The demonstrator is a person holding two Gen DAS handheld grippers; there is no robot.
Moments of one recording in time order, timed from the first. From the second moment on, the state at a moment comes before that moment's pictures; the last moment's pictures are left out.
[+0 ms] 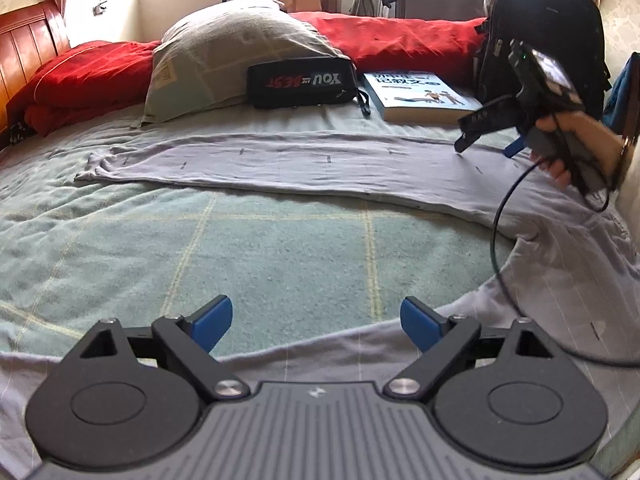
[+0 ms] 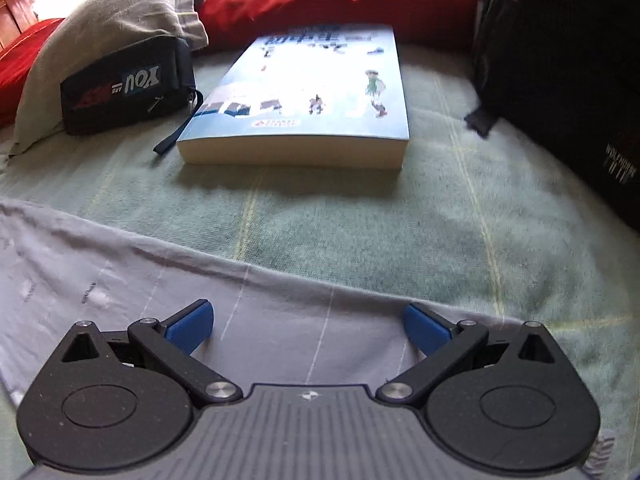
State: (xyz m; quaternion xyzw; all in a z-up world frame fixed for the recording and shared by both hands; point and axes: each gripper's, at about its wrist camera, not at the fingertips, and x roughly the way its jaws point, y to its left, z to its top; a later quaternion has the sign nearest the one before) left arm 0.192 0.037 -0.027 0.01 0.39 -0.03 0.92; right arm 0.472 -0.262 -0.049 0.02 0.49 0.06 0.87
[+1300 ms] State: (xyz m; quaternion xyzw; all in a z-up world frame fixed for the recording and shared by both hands) left arm 0.176 0.056 -0.071 0.03 0.42 -0.05 0.91; right arm 0.217 -0.159 -0.048 -0.10 0.47 0.18 0.86
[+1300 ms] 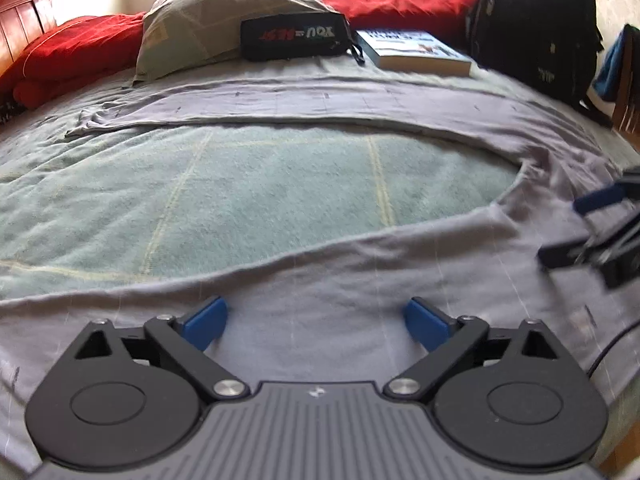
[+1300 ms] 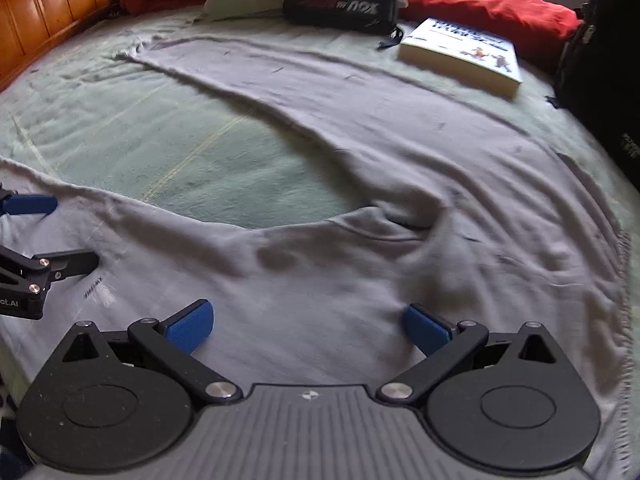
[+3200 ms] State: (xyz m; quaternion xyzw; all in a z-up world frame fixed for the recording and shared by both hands) left arm 0.080 0.018 -0.037 0.08 0.36 -0.08 0.93; right arm 0.089 -0.307 -0.046 -0.03 0.35 0.16 0.92
